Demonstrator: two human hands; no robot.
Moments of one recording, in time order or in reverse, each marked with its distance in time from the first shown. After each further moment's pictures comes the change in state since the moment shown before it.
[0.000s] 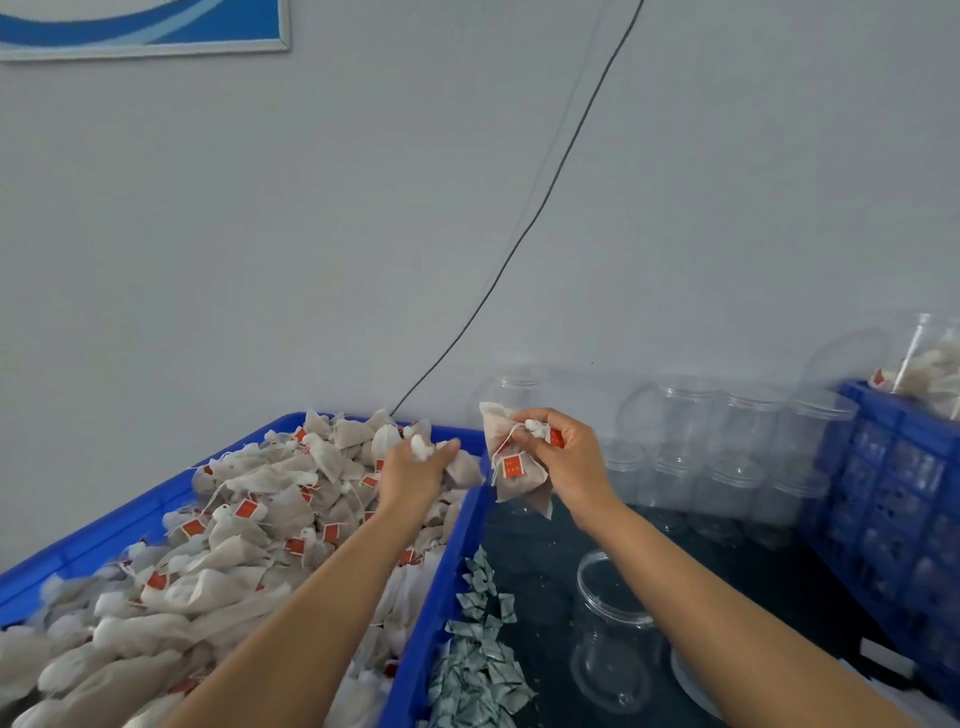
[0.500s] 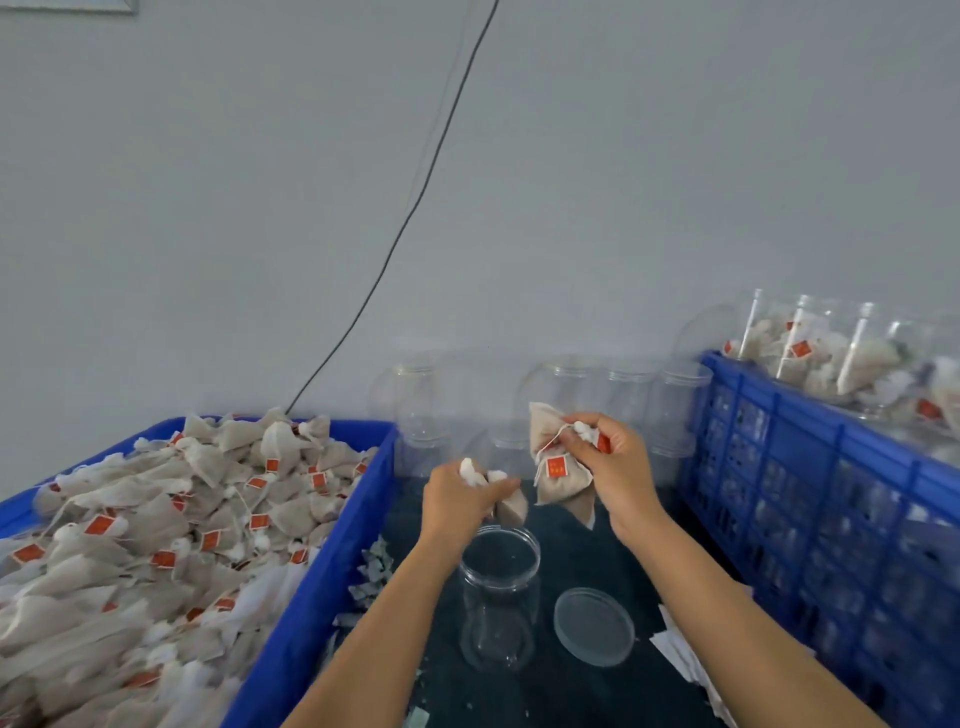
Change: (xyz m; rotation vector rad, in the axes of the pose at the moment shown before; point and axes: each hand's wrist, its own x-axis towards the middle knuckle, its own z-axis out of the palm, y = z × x) left_hand -0.078 0.005 0.137 0.127 -0.272 0.021; right_hand -0.050 -0.008 -0.142 -0.008 0.305 0.073
